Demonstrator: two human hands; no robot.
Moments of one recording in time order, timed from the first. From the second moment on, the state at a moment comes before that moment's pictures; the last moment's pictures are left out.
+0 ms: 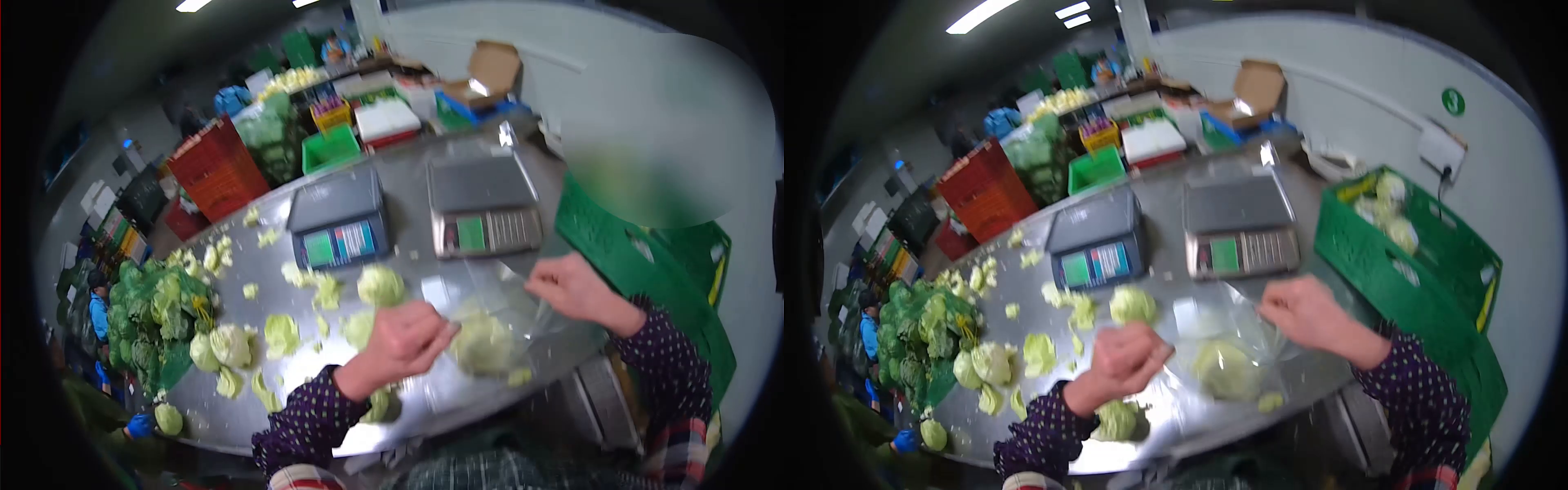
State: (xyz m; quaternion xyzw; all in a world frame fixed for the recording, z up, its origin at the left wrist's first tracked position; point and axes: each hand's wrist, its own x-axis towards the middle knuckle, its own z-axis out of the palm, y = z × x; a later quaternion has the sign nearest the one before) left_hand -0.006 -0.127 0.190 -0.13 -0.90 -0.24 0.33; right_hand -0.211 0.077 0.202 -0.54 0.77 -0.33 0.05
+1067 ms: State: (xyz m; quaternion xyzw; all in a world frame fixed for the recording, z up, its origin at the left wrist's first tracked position) left_hand 0.101 0.003 0.111 -0.11 -0.94 -0.18 0.28; right_hand -0.153 0.288 0.077 0.08 0.96 0.14 -0.23
